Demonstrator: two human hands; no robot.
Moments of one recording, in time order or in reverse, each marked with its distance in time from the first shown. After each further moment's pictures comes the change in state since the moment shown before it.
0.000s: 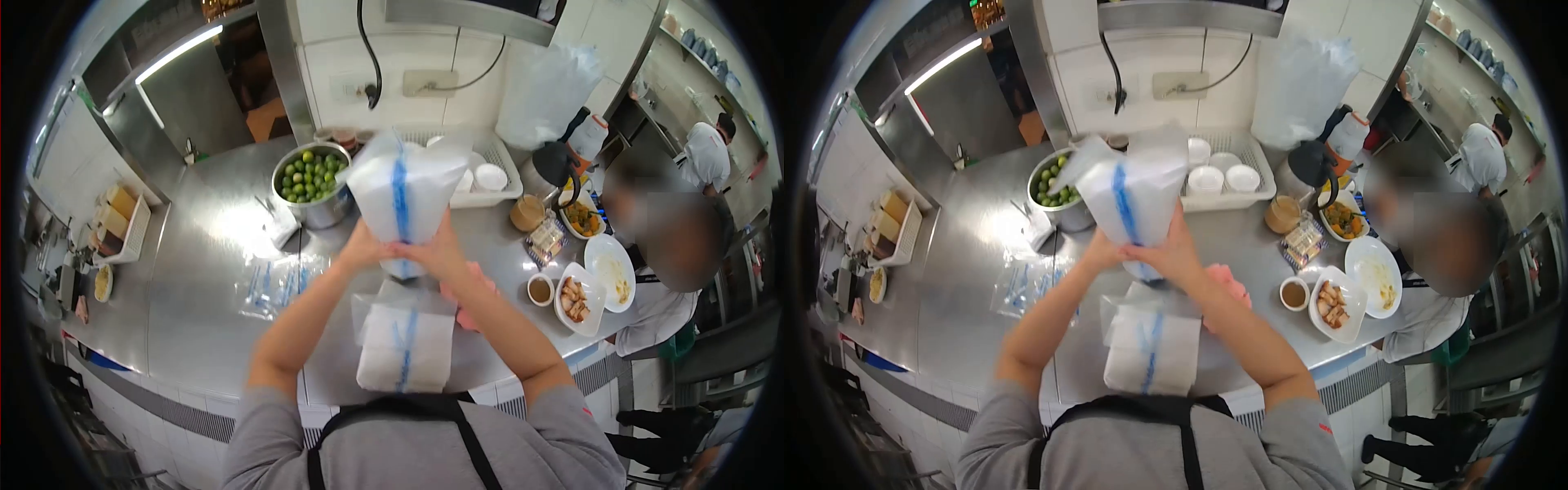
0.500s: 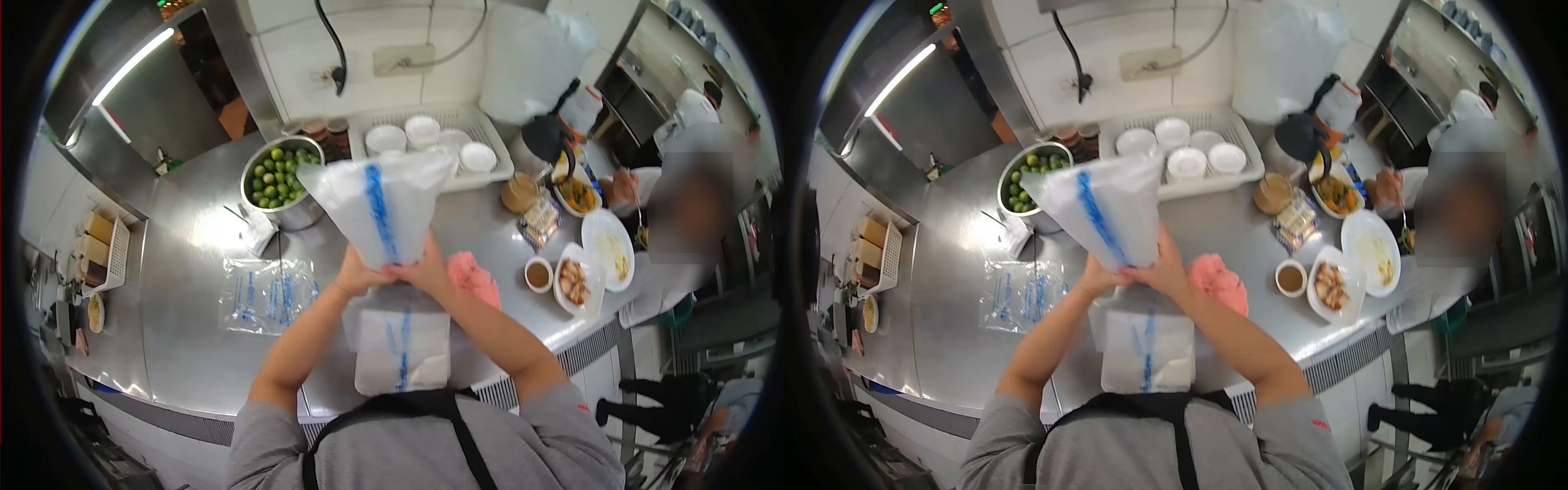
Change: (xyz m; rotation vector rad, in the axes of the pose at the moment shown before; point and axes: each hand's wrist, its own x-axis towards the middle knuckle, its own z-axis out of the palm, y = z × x) left_hand -0.022 -0.038 0.015 0.095 0.058 -0.017; right_hand -0.028 0.090 -0.002 0.083 0.018 -0.049
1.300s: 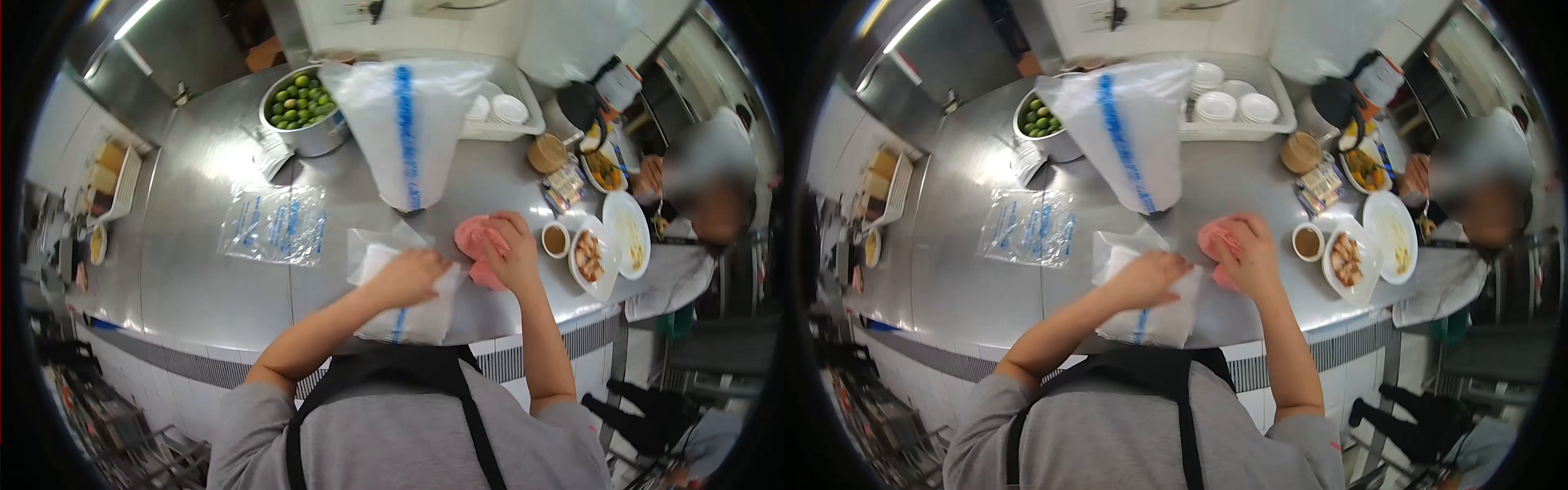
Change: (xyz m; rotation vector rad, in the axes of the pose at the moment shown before) left_hand -0.083 0.047 0.079 0.870 -0.749 -0.083; right_hand -0.069 -0.089 -0.086 -0.812 -0.053 -0.084
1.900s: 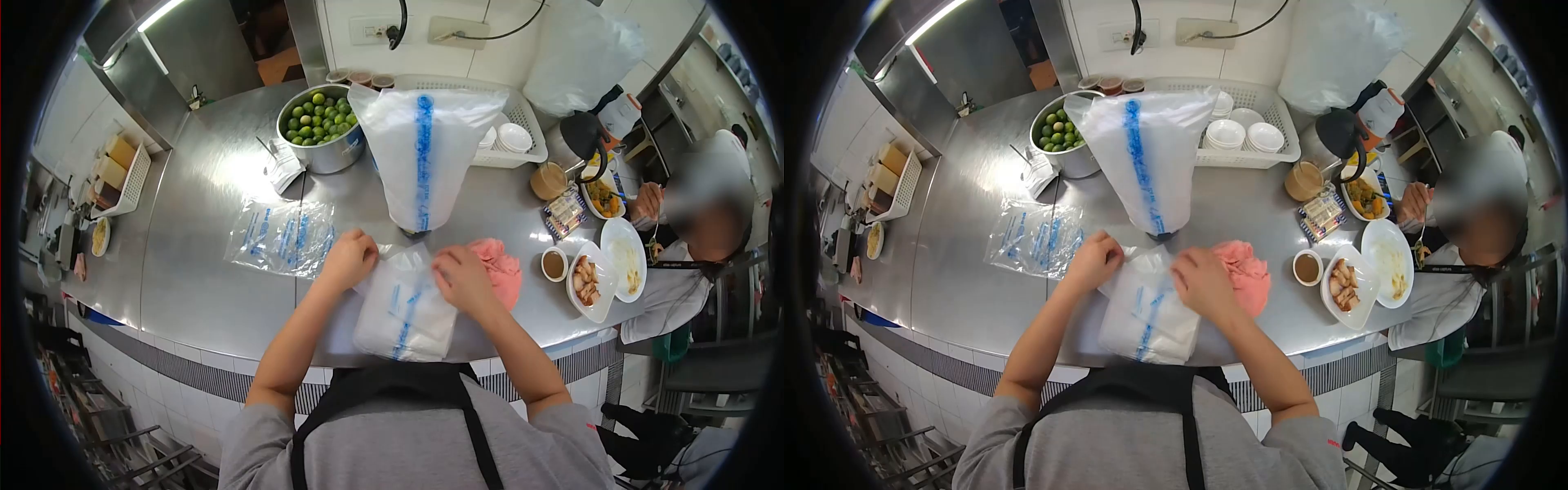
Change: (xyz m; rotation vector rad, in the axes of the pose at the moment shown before) left_hand -0.051 -0.086 -0.013 -0.022 0.508 -0.421; right_hand -0.005 -0.018 0.057 -0.017 -0.278 -0.201
